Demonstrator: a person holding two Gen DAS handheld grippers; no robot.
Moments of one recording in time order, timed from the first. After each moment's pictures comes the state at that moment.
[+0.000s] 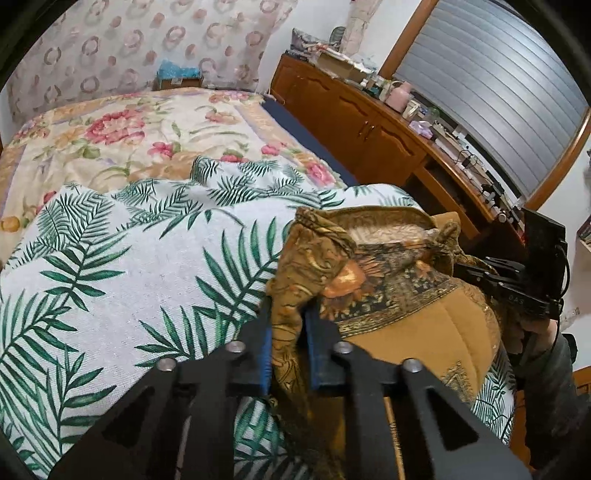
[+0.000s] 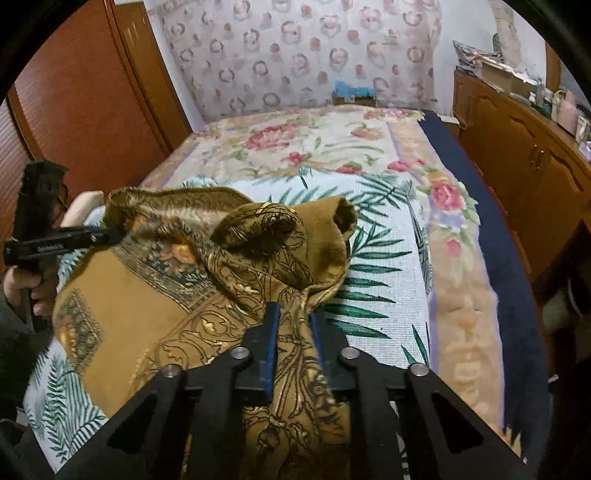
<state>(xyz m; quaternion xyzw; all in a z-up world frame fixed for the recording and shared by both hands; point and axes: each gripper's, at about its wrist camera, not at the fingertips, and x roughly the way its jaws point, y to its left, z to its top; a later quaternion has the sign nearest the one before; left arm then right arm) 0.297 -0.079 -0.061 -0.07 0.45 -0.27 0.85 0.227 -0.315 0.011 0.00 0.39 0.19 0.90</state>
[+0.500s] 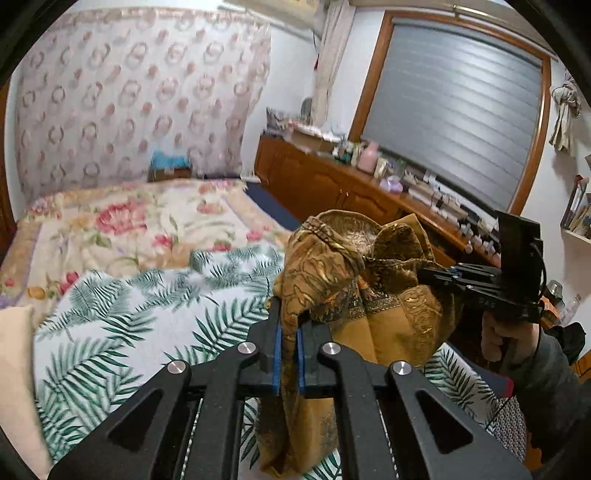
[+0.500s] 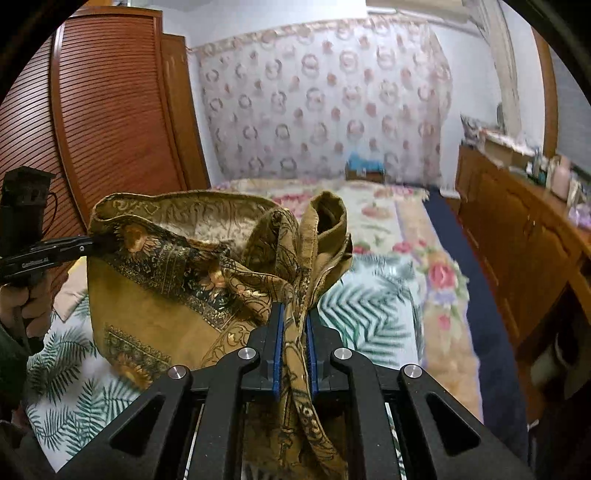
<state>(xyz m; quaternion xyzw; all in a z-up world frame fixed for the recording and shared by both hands) 0.212 -0.060 0.041 -0.05 0.30 -0.28 0.91 0.153 -0.298 0.068 -0.04 0.26 0.20 0.94</state>
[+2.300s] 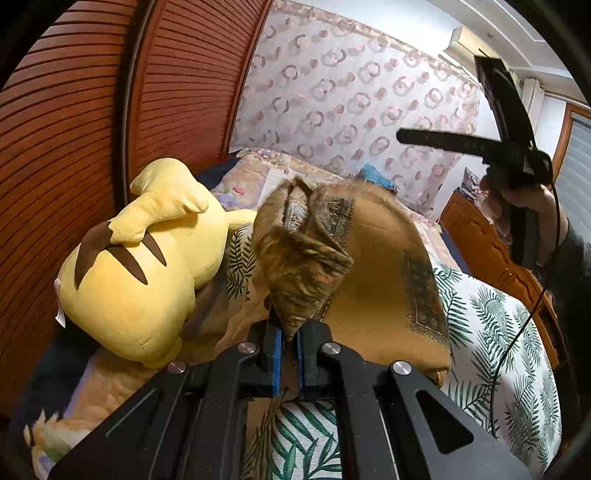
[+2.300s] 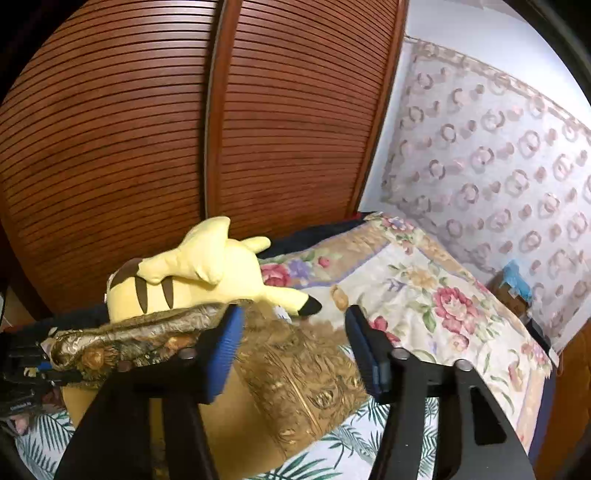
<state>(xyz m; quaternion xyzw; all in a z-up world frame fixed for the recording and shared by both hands) 0.086 0.241 -0.070 -0.18 0.30 0.08 0.93 0.348 0.094 0.063 -0.26 0.21 0.44 0.84</state>
